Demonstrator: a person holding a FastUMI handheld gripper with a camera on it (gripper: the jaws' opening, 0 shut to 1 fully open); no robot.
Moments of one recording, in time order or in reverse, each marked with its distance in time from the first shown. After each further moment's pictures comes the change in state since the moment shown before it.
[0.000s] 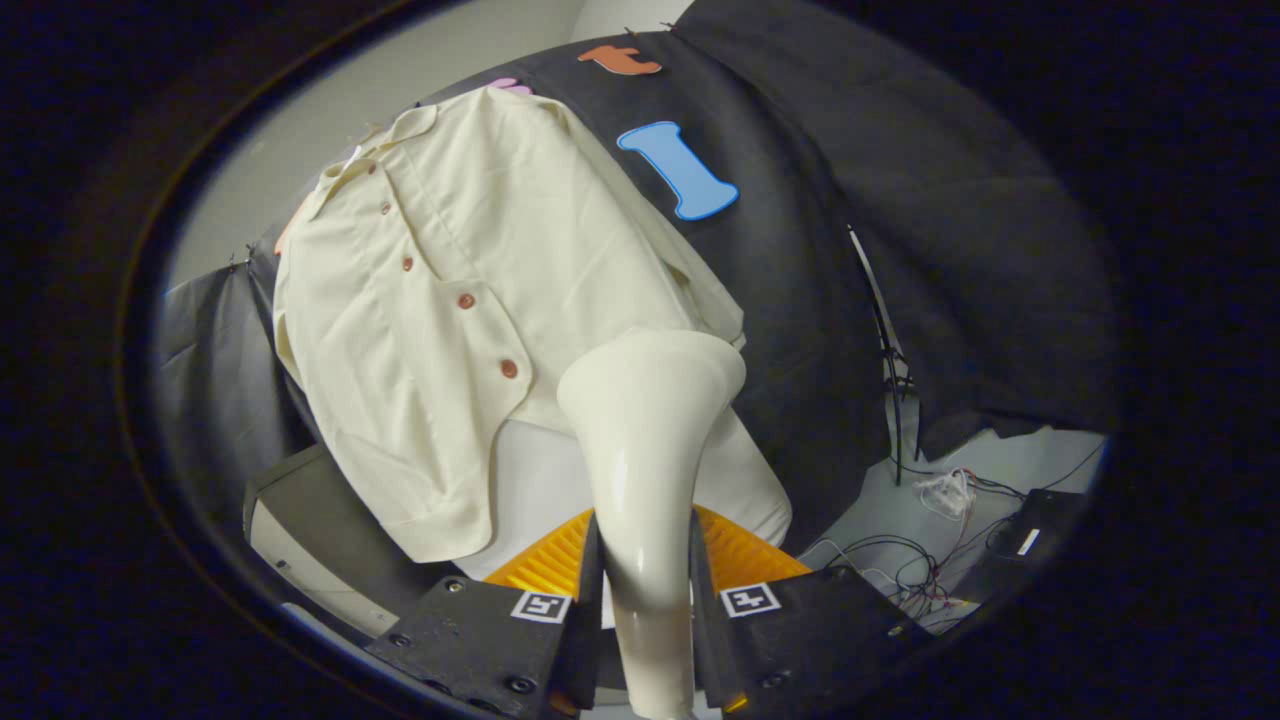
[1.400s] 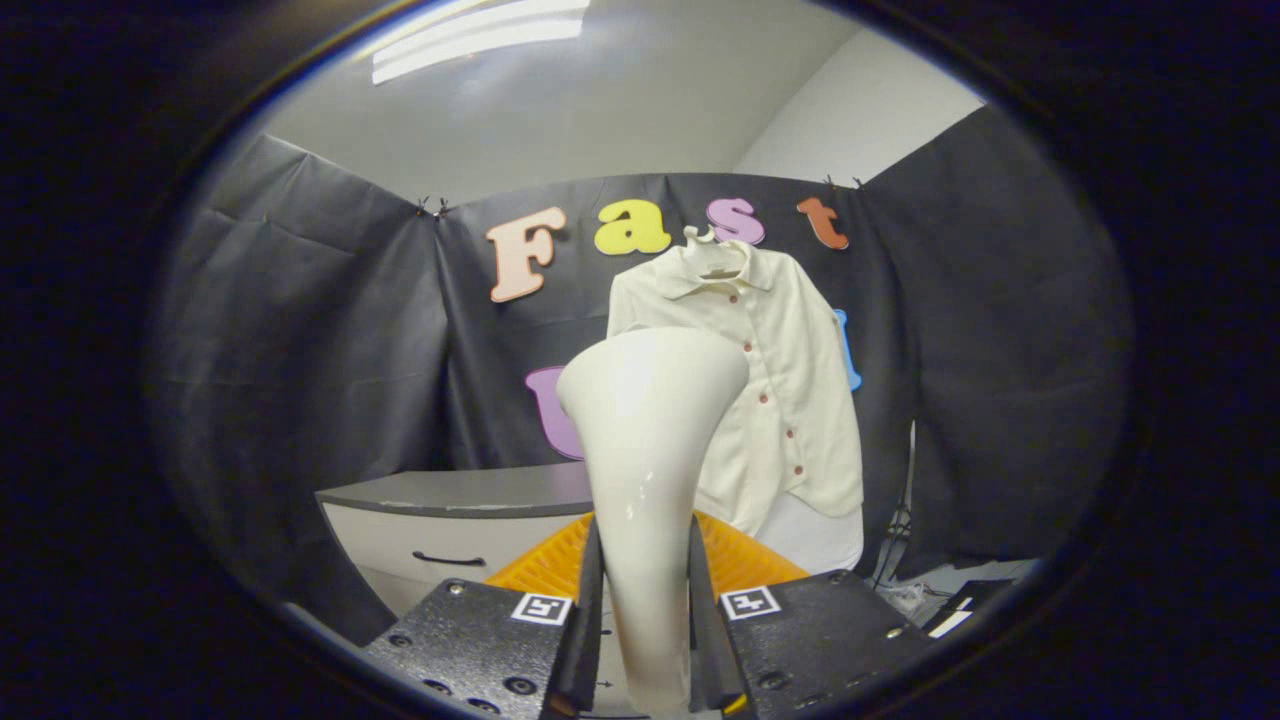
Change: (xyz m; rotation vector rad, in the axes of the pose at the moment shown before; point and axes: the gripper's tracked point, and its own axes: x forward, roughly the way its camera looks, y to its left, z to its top) arm -0.246 0.327 -0.007 -0.356 -0.347 0.048
